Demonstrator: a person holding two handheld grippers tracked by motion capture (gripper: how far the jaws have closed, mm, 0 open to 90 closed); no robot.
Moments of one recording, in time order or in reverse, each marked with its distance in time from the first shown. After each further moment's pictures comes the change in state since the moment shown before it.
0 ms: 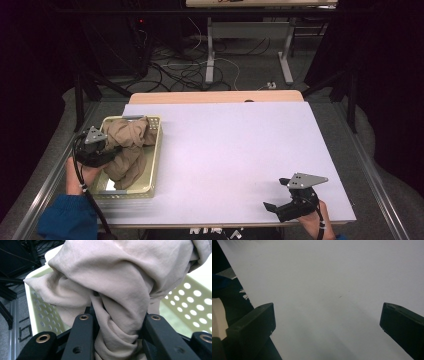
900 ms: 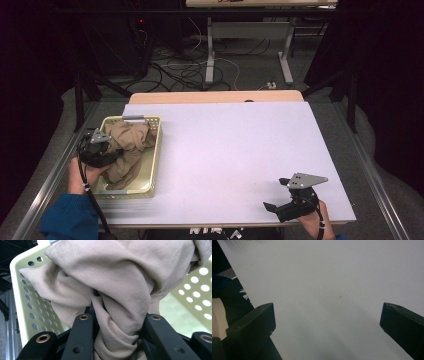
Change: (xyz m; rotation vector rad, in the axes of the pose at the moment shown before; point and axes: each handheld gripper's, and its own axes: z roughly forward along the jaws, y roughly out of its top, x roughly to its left) left arm 0.003 -0.008 0.018 0.076 -0.015 -0.013; right arm -0.001 0.000 0.001 -0.009 0.002 -0.008
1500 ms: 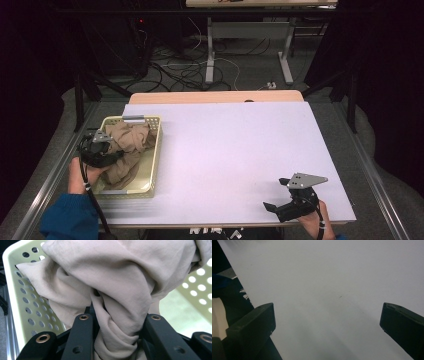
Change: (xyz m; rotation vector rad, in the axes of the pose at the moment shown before) left arm 0.002 -0.001 0.005 0.045 -0.016 -0.009; right arm 0.001 0.000 0.000 0.001 -0.002 0.003
